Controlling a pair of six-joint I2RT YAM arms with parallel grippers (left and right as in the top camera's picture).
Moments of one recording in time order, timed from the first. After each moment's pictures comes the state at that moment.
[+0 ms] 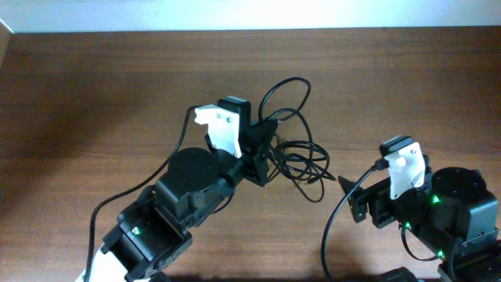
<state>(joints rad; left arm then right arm) -0.78 0.99 1.12 -0.31 -0.10 -0.47 0.34 0.73 1.13 -0.99 -0.12 -0.06</state>
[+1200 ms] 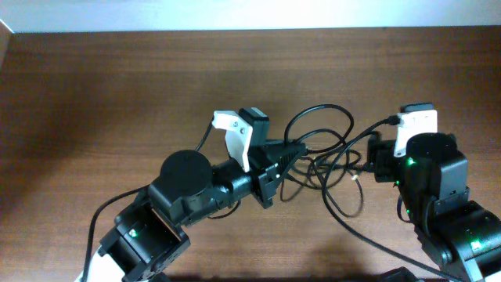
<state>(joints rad) -0.78 0.98 1.12 -0.27 0.25 -0.52 0.34 0.89 1.13 -0.84 0.38 0.07</state>
